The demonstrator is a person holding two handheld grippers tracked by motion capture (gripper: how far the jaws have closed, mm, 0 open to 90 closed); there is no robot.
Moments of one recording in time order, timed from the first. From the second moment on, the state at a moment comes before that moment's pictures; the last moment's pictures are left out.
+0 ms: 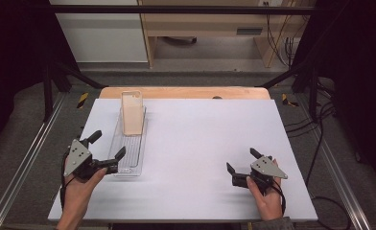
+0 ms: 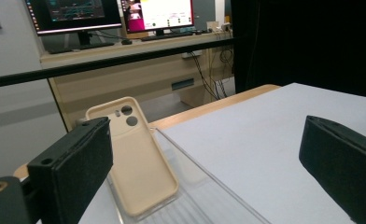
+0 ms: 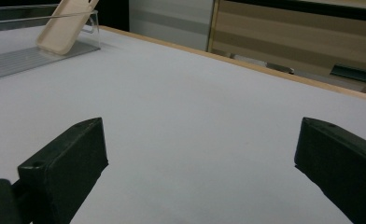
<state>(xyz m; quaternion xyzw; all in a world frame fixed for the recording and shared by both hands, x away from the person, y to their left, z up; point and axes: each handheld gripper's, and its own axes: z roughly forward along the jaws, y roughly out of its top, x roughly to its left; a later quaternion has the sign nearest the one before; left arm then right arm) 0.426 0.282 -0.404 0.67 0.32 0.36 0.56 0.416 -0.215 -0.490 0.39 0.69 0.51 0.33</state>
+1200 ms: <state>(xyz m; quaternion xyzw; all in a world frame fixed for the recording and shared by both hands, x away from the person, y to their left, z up) 0.418 0.313 -0.446 0.64 0.35 0.33 0.60 0.416 -0.215 -0.490 0.39 0.69 0.51 0.33</state>
